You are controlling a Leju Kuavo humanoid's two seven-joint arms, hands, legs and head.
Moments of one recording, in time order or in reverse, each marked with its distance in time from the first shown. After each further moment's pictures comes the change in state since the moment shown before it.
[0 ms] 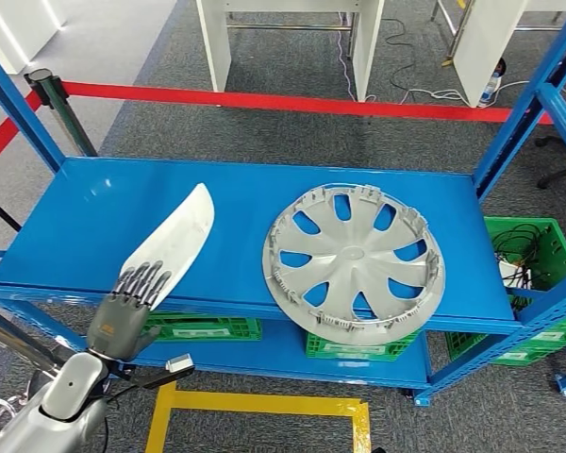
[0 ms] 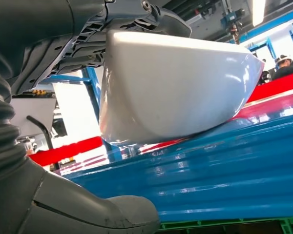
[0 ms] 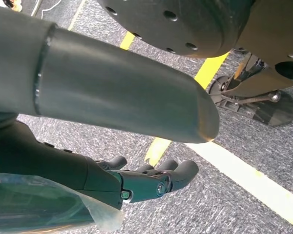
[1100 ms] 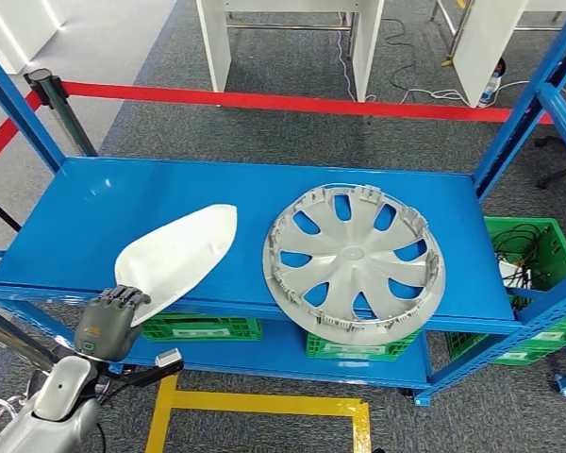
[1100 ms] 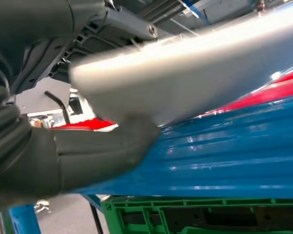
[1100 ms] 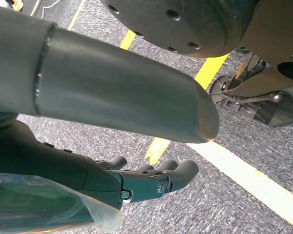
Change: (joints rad) left arm 0.004 -0.019 0.080 0.092 0.080 0.030 -0.044; right arm 0.001 -0.003 0.015 0.000 -0.005 0.000 -0.004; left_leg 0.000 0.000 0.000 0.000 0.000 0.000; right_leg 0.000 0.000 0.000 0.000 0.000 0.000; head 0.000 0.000
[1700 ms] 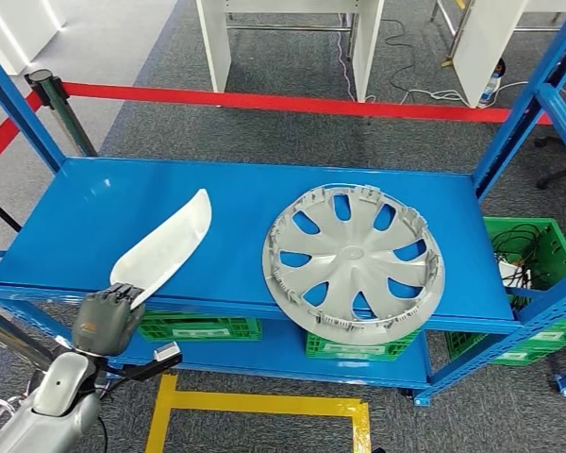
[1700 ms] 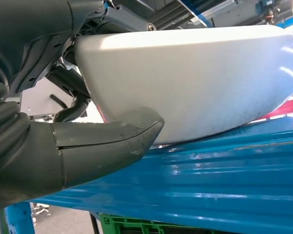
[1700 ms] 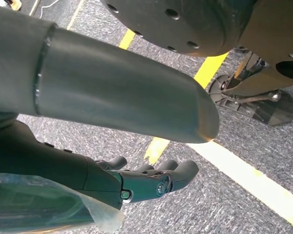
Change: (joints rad) left arm -0.015 -0.011 0.019 0.015 0.009 0.021 -0.011; right arm -0.001 0.000 0.001 0.000 -0.002 0.000 -0.003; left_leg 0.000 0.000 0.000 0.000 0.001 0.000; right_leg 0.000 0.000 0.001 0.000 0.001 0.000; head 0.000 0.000
